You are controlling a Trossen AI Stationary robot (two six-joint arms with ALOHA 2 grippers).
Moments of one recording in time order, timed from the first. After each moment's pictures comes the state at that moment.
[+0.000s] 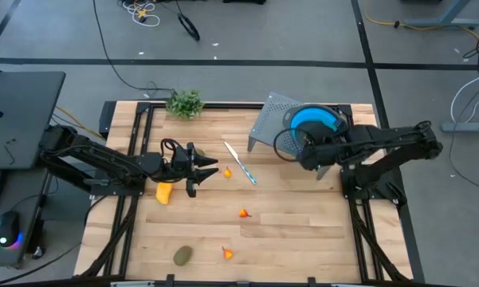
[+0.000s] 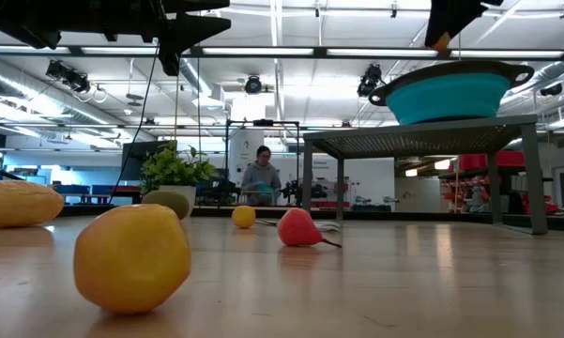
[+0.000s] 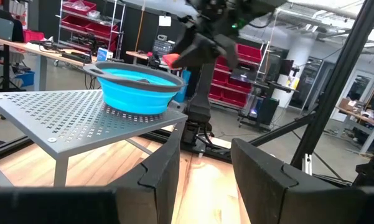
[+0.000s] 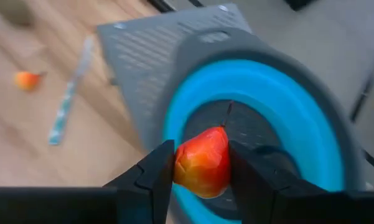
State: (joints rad) left arm -0.20 1.11 0.41 0.82 -0.36 -0.25; right arm 0.19 1.32 1.49 -1.53 0.70 0.90
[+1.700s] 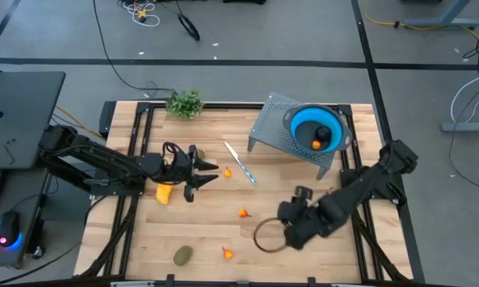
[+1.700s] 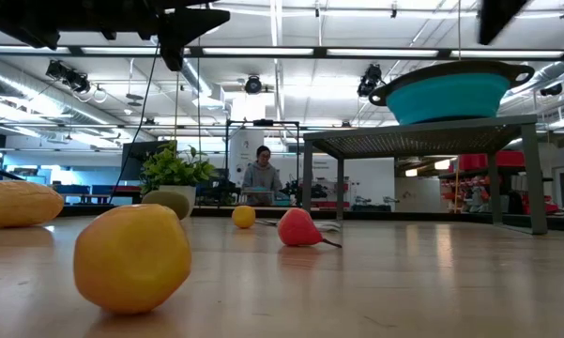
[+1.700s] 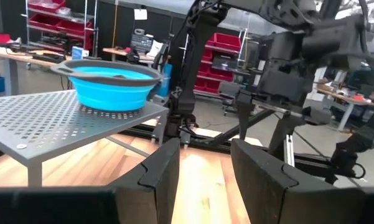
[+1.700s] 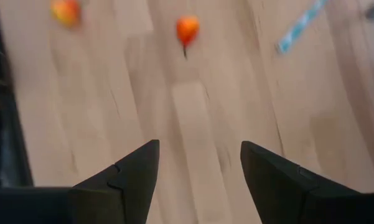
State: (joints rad) left arm -0.21 1.11 0.41 0.80 -0.27 -0.18; right arm 0.63 1.67 1.49 -1.17 0.32 0.82
